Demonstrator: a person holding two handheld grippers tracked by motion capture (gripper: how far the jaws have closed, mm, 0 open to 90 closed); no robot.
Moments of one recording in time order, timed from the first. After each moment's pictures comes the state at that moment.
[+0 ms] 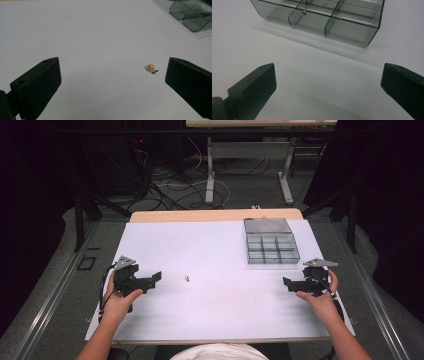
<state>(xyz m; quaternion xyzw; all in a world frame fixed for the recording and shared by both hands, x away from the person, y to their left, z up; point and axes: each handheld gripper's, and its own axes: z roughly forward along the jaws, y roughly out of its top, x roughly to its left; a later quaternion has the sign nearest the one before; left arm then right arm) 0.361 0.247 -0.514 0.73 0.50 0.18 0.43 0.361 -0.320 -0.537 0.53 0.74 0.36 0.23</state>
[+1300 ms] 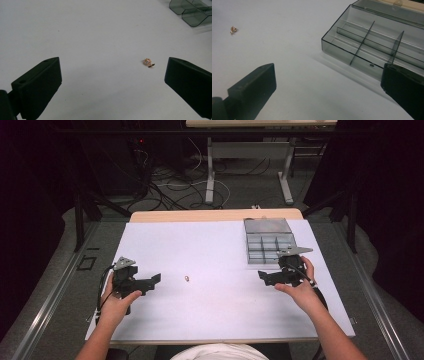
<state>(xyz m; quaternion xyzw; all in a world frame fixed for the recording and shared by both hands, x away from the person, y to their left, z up) 0.355 0.246 -0.507 0.73 0.51 0.17 0.42 0.369 -0.240 -0.486 0.45 0.78 0.39 0.20</state>
